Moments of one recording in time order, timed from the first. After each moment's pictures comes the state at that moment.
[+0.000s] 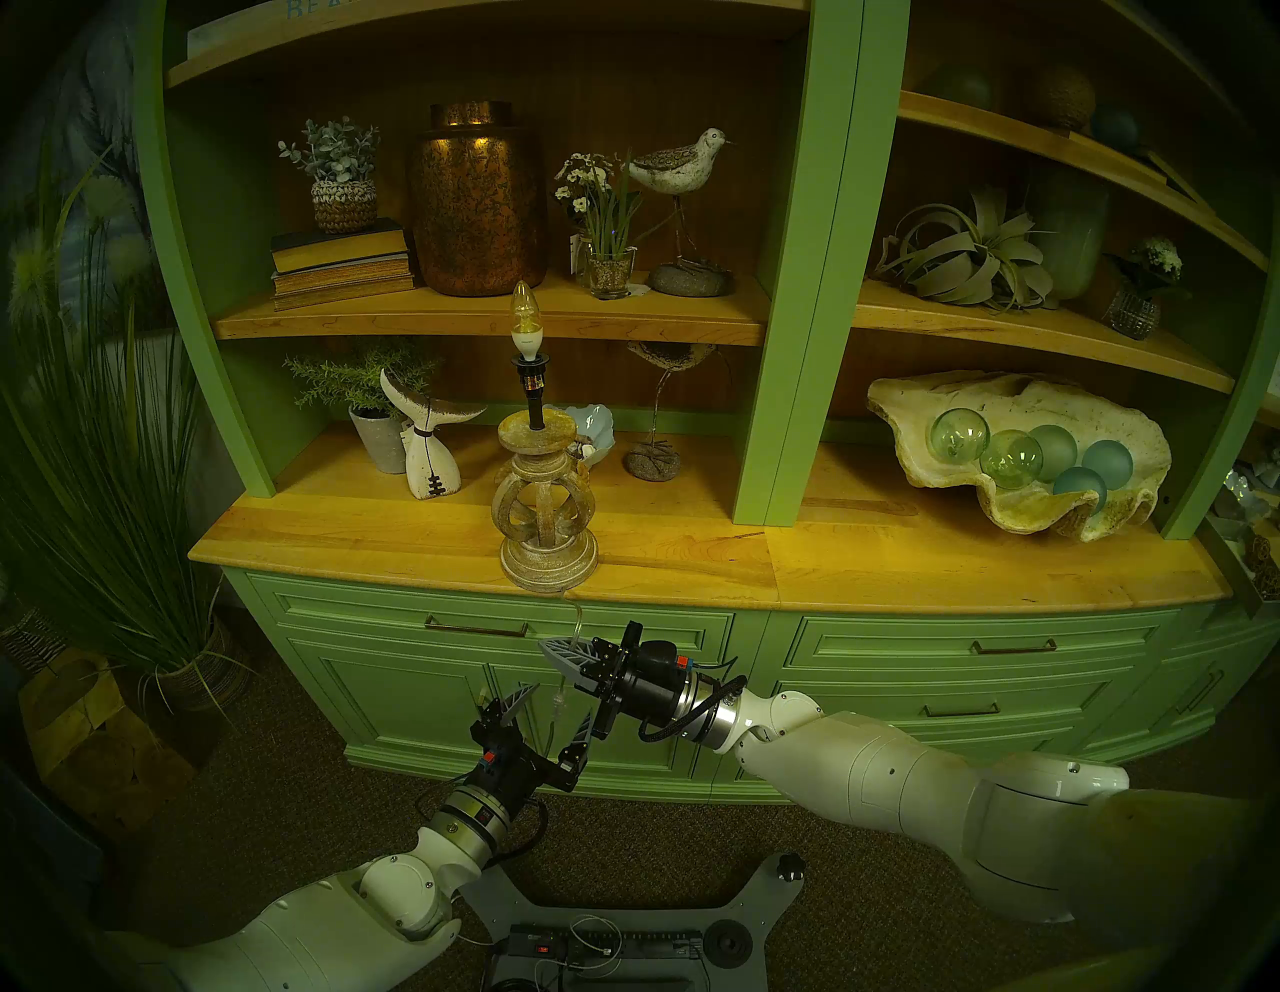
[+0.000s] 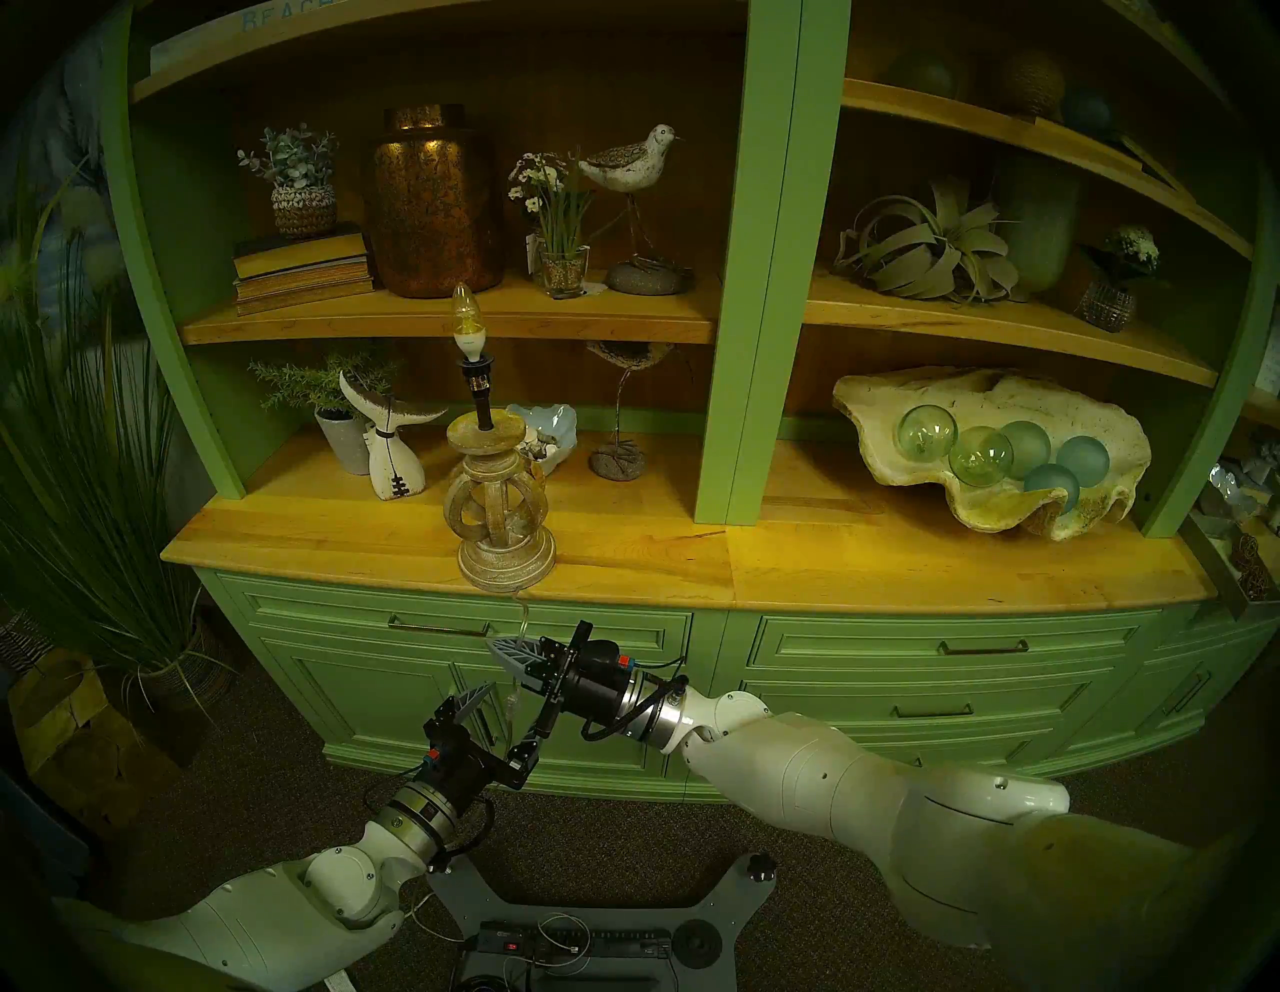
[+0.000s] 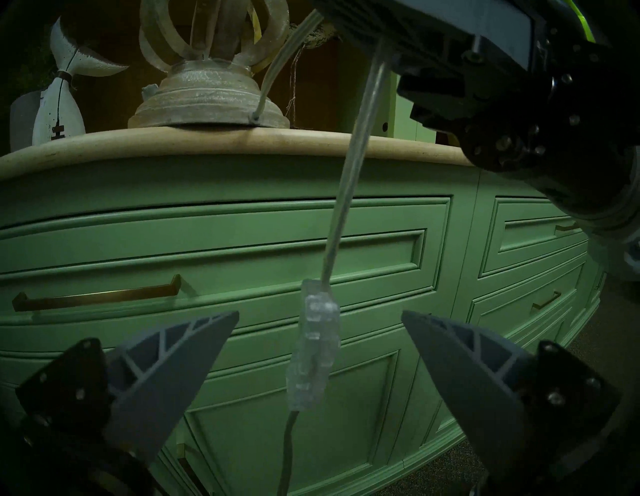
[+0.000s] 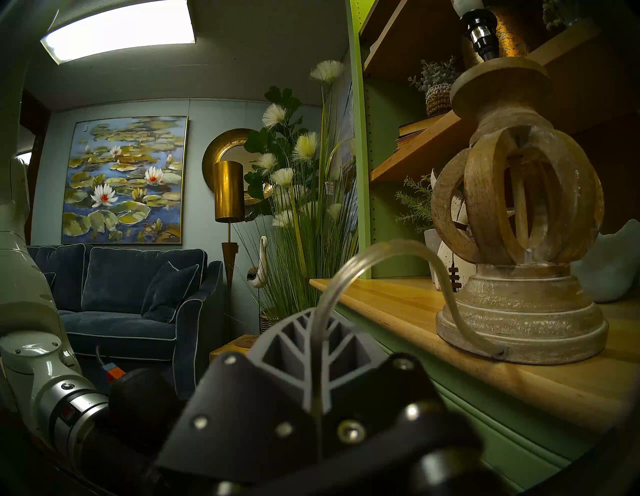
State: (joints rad) left arm 1.73 -0.99 -0.83 -1.29 -0.46 -0.64 0.09; right arm -1.03 -1.25 0.28 -0.79 1.15 -0.90 0.93
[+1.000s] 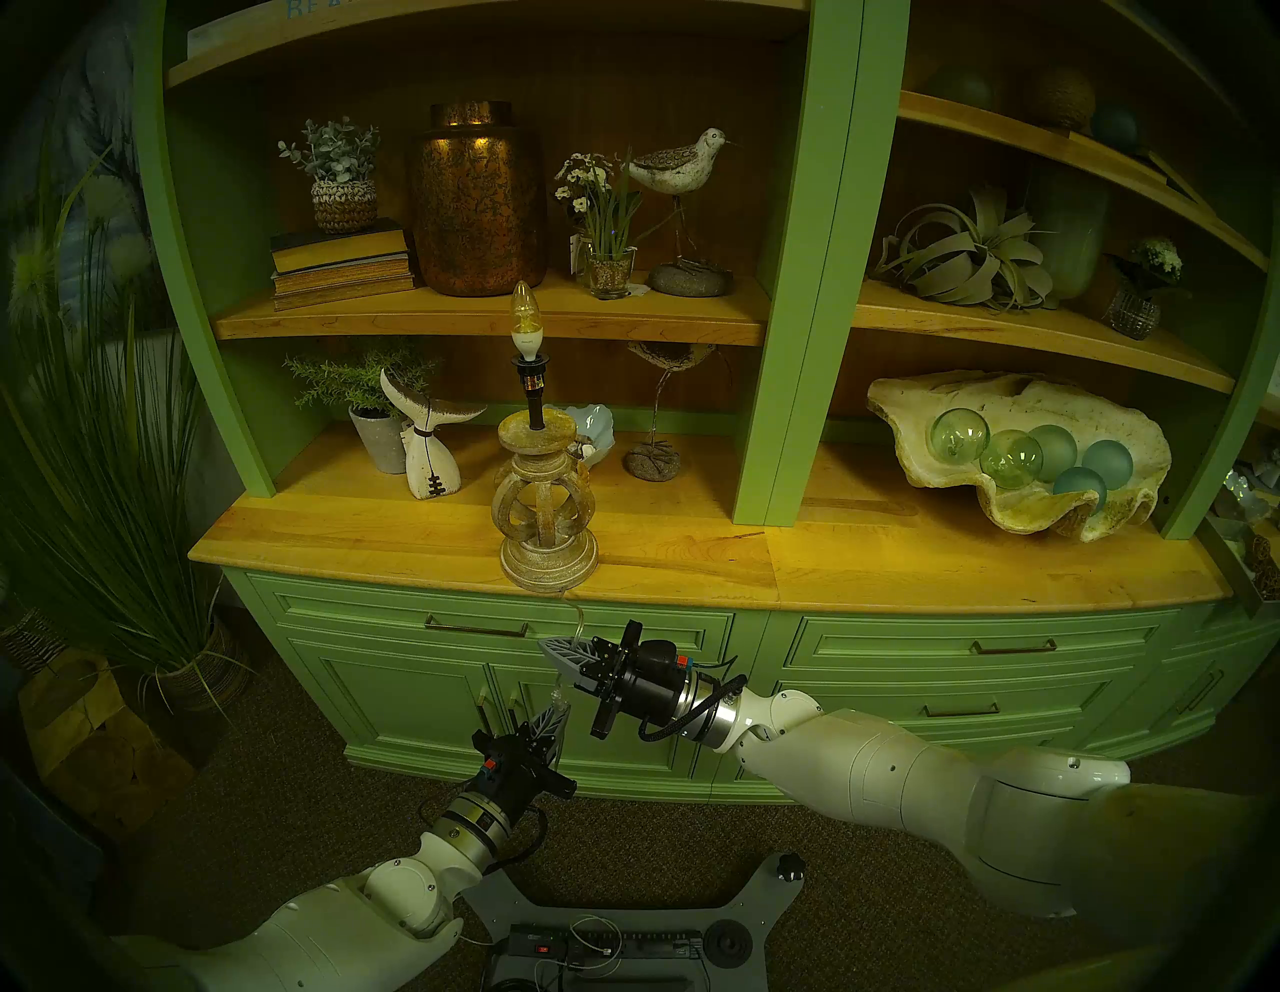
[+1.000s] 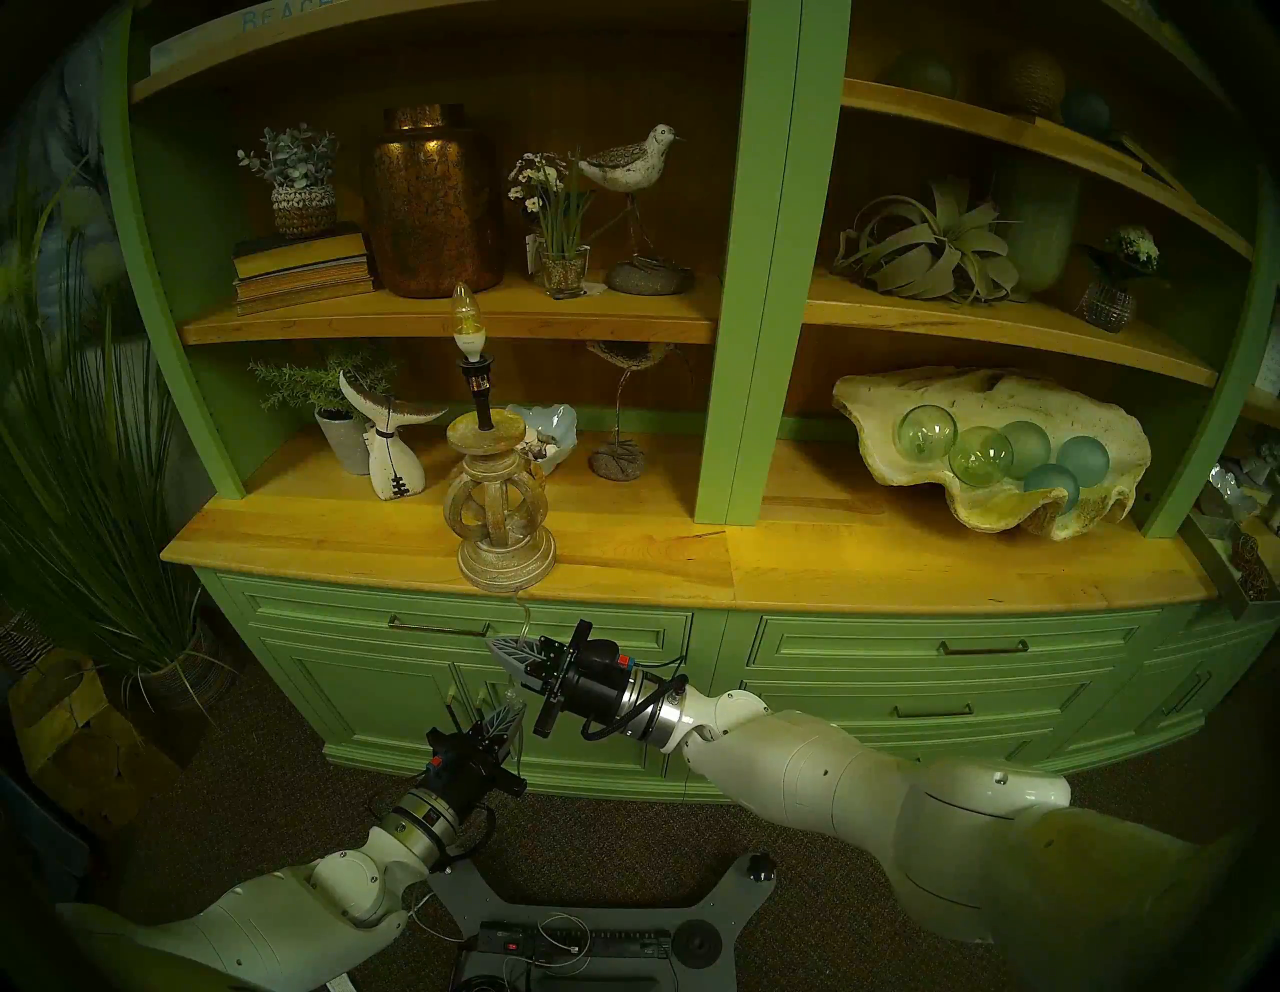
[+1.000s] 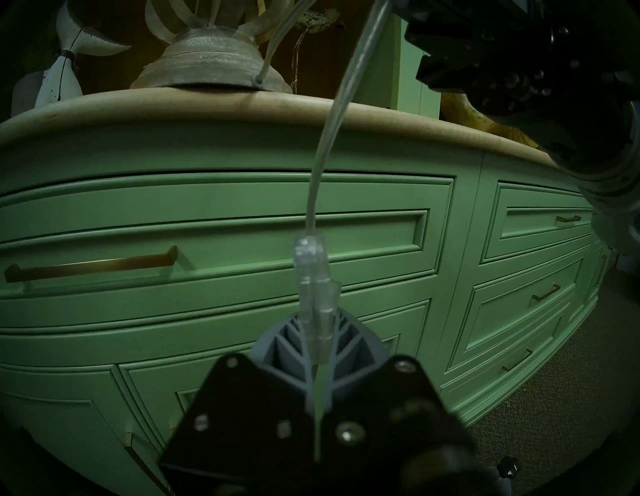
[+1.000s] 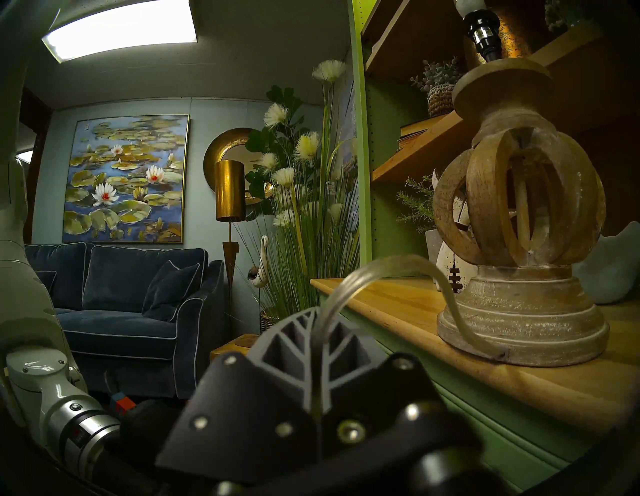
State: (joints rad) left arm 1.71 -1.03 -0.84 -1.20 -0.47 -0.68 0.04; right arm -1.01 -1.24 0.24 -0.80 1.17 -0.92 0.91
